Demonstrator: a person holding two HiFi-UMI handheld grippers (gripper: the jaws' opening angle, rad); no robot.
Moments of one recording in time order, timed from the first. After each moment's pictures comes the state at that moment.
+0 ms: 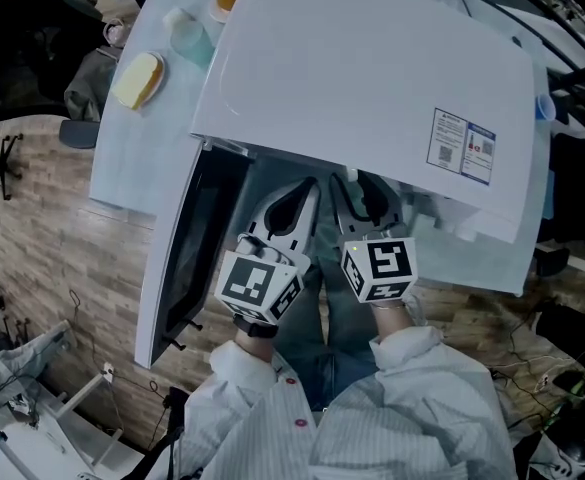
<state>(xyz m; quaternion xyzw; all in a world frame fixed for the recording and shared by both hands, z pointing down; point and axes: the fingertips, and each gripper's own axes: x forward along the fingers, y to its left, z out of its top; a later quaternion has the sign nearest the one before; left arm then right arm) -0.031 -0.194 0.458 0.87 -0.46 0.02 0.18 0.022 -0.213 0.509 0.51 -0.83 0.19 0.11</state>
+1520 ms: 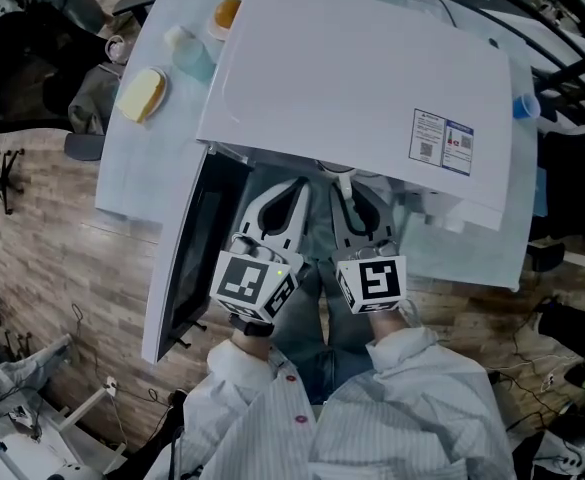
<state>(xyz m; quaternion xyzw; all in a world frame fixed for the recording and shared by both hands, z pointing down) -0.036 -0.194 0.431 0.88 -0.46 0.01 0.16 0.021 -0.194 0.471 0.52 -0.84 0.10 0.08</state>
